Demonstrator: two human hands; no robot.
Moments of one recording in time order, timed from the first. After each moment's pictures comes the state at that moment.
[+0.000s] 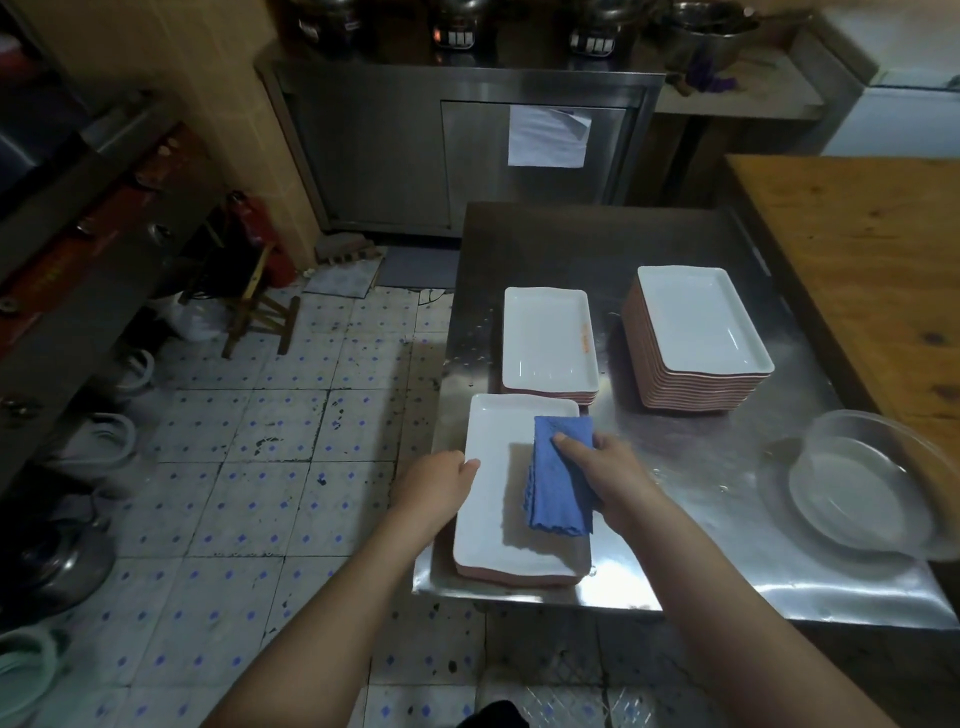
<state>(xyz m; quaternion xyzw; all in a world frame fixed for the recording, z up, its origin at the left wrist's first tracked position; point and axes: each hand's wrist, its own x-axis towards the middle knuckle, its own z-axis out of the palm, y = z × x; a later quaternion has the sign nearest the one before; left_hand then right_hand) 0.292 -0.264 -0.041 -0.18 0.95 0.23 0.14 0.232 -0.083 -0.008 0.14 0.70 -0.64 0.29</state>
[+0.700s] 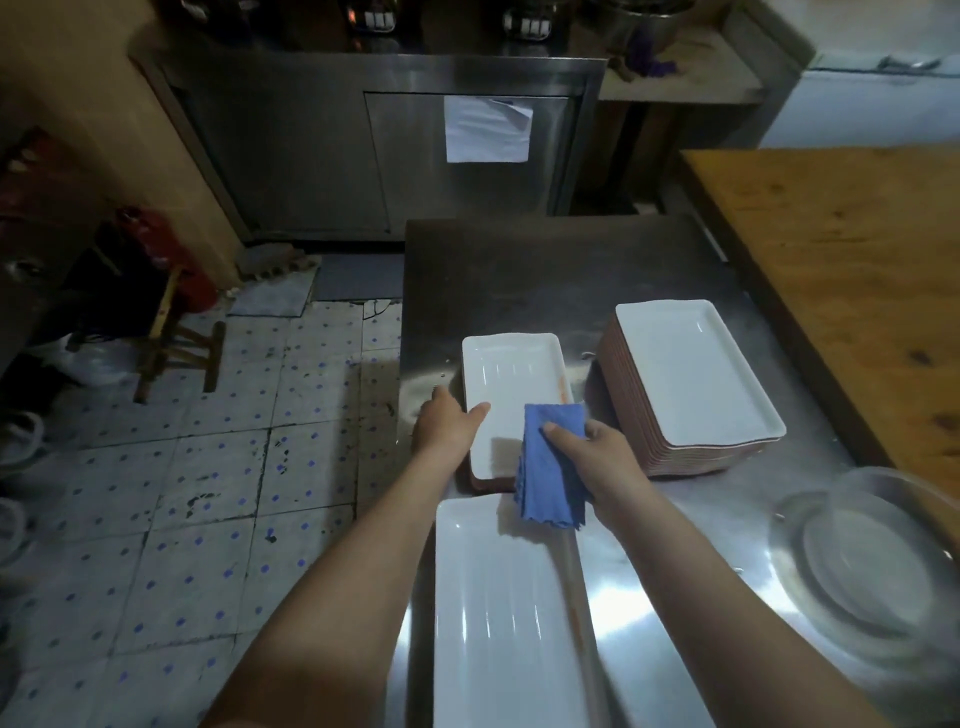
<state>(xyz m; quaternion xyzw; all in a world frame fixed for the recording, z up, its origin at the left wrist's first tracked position) 0.084 -0.281 -0.058 -0.30 0.87 0.38 0.09 0.107 -0.113 -0.022 0.17 0.71 -0.65 0.22</state>
